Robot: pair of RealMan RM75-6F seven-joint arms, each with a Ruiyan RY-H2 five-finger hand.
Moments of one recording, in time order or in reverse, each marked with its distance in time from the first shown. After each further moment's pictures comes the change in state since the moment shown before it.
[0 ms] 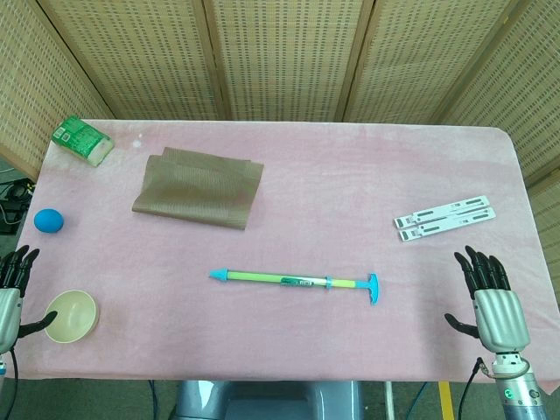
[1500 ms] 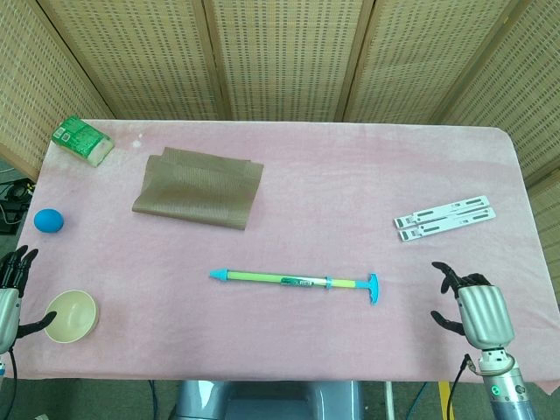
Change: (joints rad) left arm 0.001 0.006 -0.004 -0.006 -0.006 -0.005 -0.008; right arm 0.035 -0.025 0.013 -0.042 -0.037 -0.020 -0.065
